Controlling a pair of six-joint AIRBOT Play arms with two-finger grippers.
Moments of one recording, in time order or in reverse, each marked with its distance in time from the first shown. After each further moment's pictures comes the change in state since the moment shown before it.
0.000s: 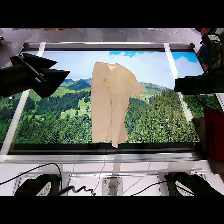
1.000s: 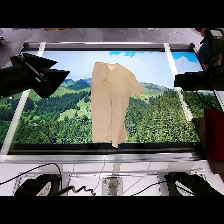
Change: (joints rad) left arm 0.000 -0.001 0.000 -0.015 0.000 0.000; right arm 0.000 0.000 0.000 0.000 -0.110 0.000
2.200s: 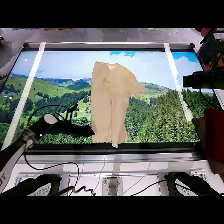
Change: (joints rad) left arm -0.086 -0.414 -0.746 -0.084 0.104 -0.188; right arm -0.143 -0.014 -0.097 -0.079 -0.100 -0.179
